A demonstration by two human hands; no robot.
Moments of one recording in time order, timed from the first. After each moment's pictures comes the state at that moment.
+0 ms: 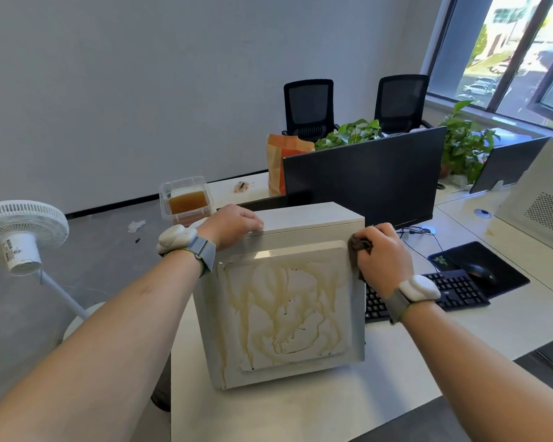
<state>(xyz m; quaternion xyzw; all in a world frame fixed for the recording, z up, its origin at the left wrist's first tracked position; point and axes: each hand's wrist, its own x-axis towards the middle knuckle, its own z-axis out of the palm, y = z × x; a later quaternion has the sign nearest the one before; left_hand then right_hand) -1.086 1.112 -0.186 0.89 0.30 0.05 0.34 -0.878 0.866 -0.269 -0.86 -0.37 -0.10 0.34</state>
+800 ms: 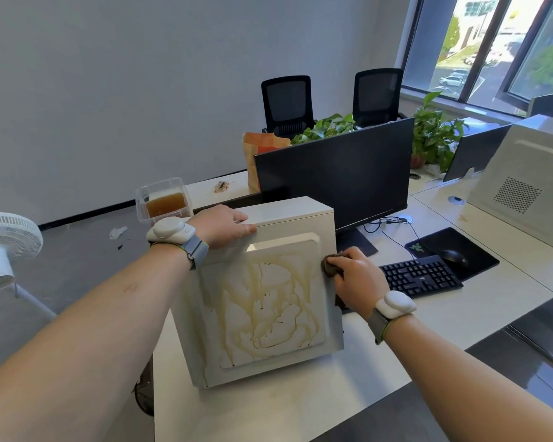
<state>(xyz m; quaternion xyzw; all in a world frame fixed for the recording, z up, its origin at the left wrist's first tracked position) -1.051 1.095 -0.186 0.94 0.29 -0.06 0.14 -0.887 0.831 -0.318 -0.87 -0.42 -0.07 0.26</state>
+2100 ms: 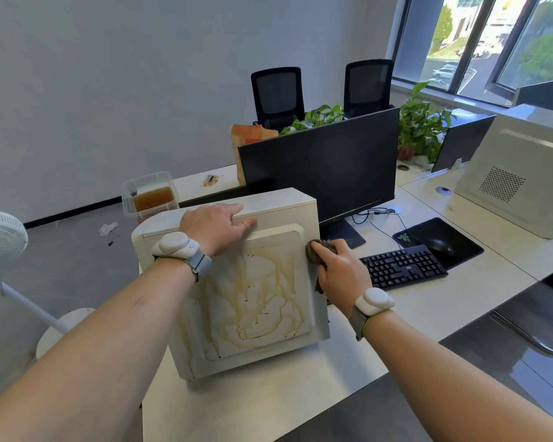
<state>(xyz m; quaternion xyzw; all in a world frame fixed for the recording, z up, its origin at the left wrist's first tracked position) -1.046 1.050 -0.210 0.94 0.33 0.08 0.00 -0.896 0.823 -0.328 -0.86 -0.43 -0.10 0.26</state>
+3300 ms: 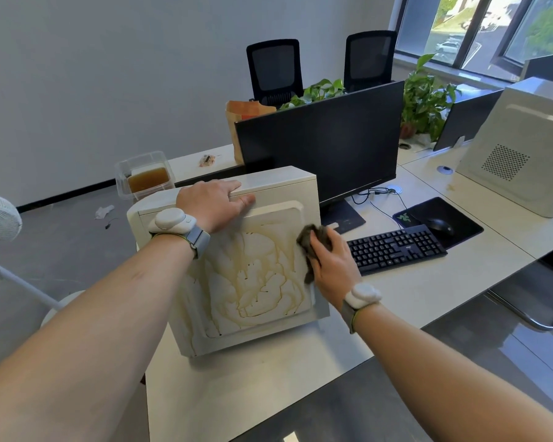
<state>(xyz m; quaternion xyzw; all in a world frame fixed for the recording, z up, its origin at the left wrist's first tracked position) -1.042 1.060 -0.215 0.94 0.34 0.08 -0.01 -0.905 0.826 -0.376 -0.82 -0.46 -0.11 0.31</state>
